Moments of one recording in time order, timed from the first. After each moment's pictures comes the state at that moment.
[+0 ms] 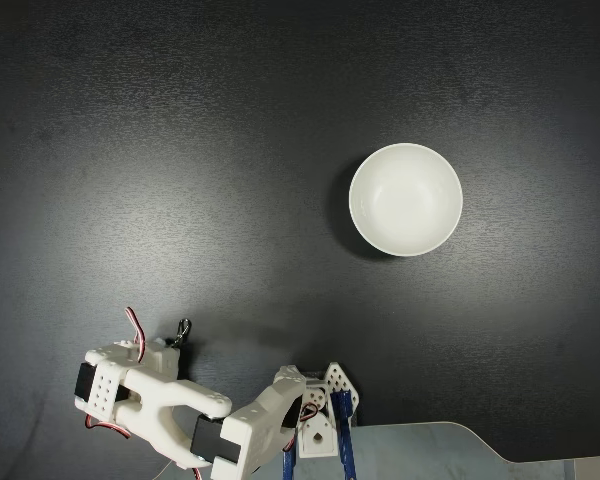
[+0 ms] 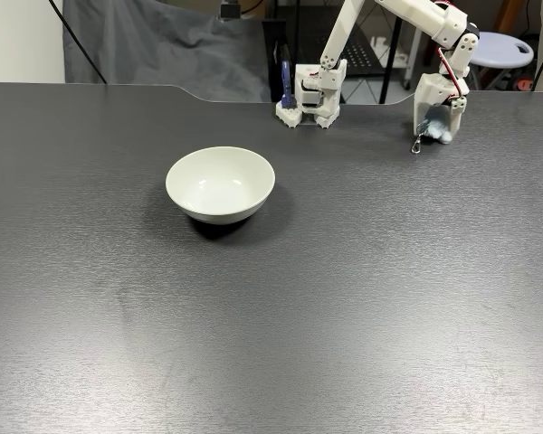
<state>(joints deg) -71.5 74.3 100.7 73.0 -16.2</state>
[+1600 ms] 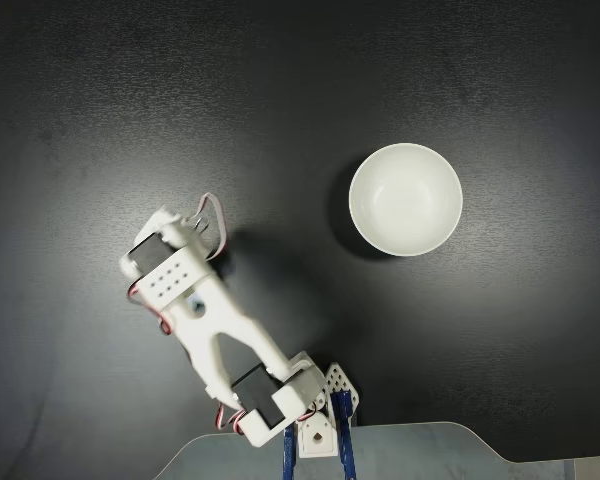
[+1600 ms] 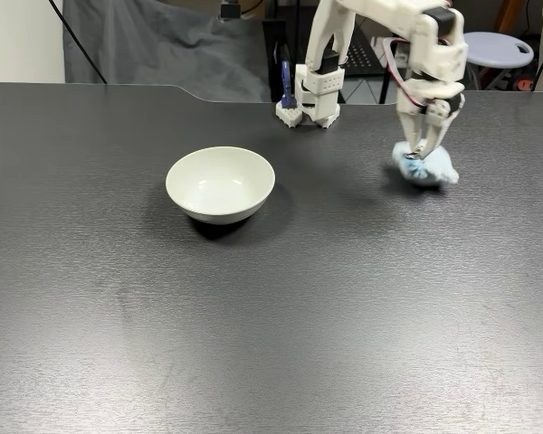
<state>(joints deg) -27.2 84.6 82.8 74.6 -16.1</state>
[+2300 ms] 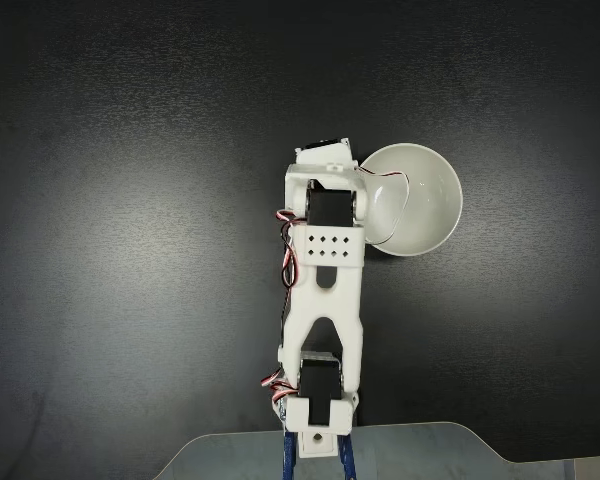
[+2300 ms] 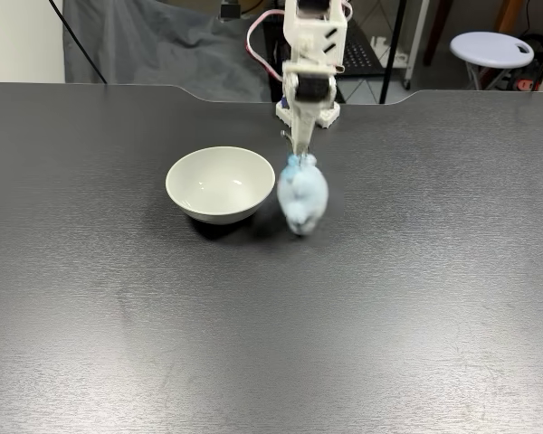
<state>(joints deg) 7.6 90.7 77.3 74.7 -16.3</state>
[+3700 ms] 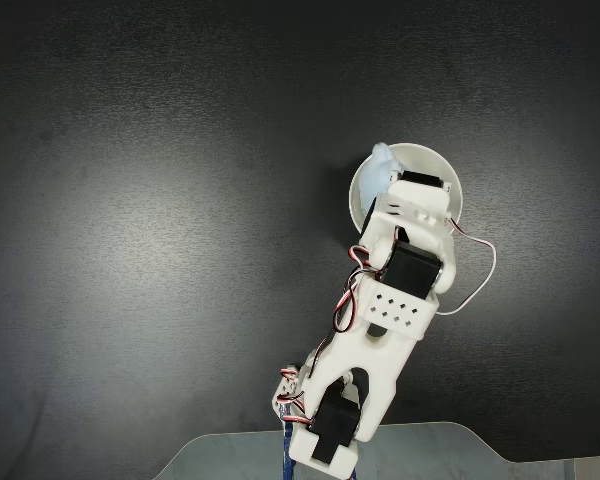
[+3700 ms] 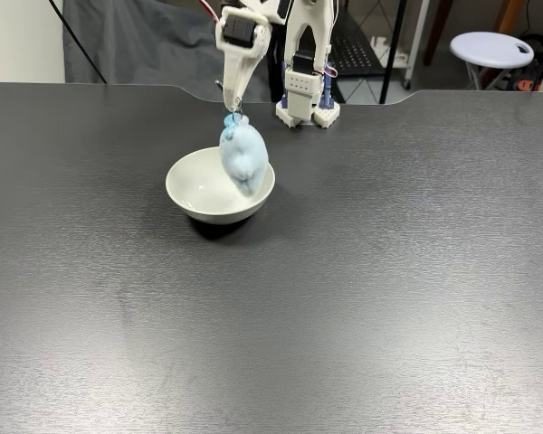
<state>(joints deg) 26.9 102.1 82.4 75.2 -12.5</state>
